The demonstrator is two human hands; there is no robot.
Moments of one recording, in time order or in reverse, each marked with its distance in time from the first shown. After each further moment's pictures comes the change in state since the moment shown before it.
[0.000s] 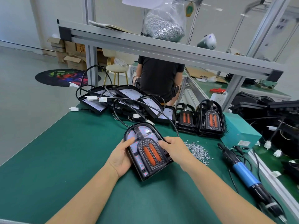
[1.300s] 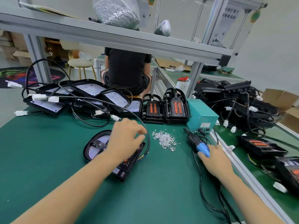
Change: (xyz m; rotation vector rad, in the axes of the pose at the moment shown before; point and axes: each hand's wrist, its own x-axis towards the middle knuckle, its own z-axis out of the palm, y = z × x) left_hand -0.005 -0.022 0.106 1.776 -0.179 0.894; right_hand -0.074 0.150 -0.145 -0.713 0.525 0.395
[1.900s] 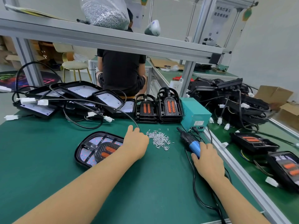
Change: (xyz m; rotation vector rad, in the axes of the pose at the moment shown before) left_hand 0.031 0.023 0.064 0.673 -0.571 0.079; right_hand -0.007 0.004 0.017 -0.137 0.113 -0.075
